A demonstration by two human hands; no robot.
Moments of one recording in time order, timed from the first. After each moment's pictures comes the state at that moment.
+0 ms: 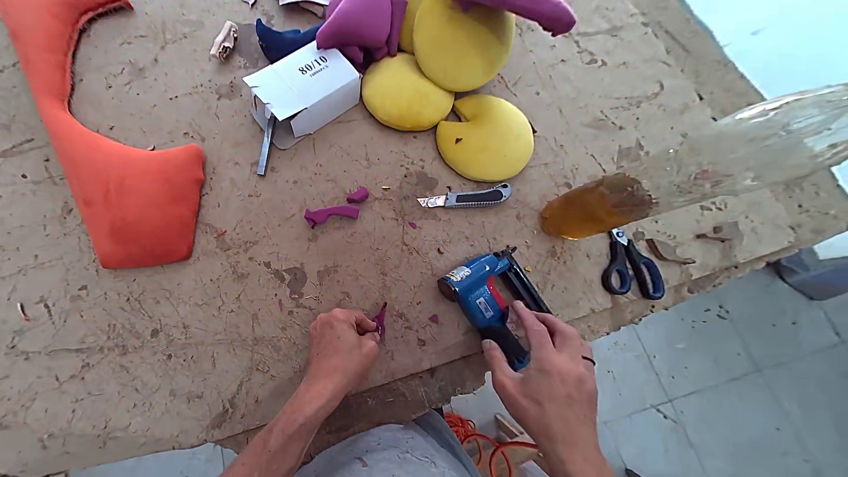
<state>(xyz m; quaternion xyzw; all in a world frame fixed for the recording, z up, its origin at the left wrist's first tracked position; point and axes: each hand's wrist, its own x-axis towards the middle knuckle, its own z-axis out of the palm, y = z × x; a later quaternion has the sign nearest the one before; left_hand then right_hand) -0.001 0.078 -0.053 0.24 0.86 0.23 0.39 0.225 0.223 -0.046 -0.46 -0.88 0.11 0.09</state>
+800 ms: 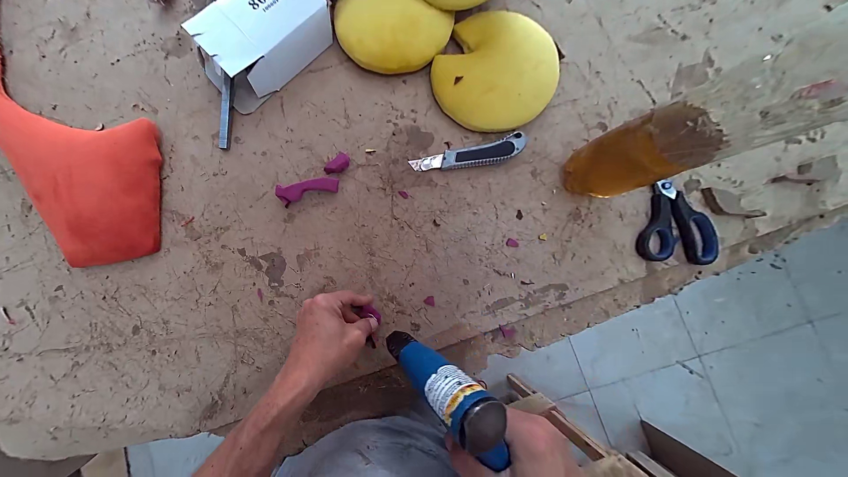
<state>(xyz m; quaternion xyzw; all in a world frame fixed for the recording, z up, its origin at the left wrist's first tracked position) -0.003 0.083 -0.065 0.21 0.81 0.29 0.46 0.237 0.164 0.012 -0.38 -0.82 0.42 -0.06</state>
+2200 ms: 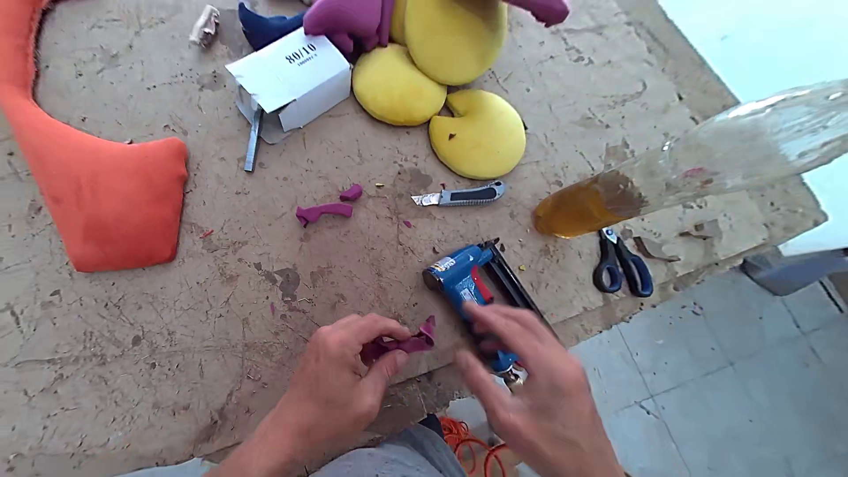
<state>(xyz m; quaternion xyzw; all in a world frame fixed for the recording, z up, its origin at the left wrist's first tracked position) -0.005 0.051 -0.029 0.45 0.66 0.51 0.31 0.188 0.205 0.002 -0.32 -0.89 0.29 0.14</state>
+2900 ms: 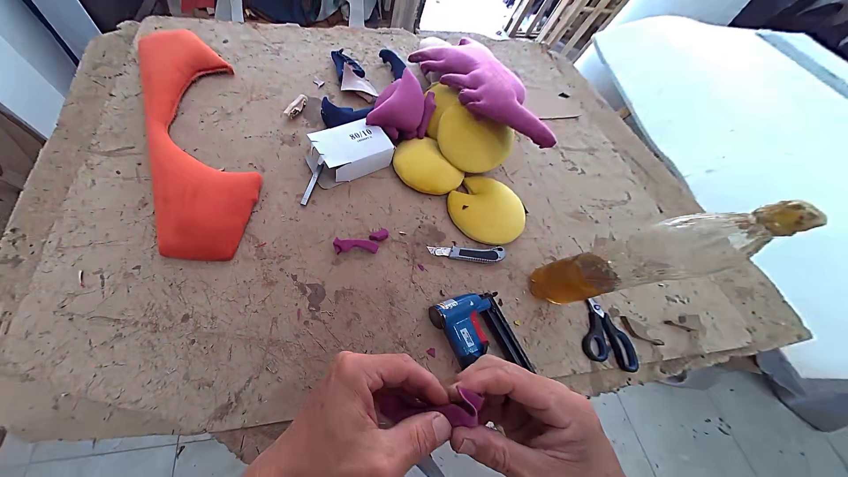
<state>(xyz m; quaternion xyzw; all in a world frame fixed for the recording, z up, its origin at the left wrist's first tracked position) 0.014 0.027 0.054 0.40 0.52 0.64 0.40 0.167 0.197 0.067 -0.05 -0.74 0.66 0.15</state>
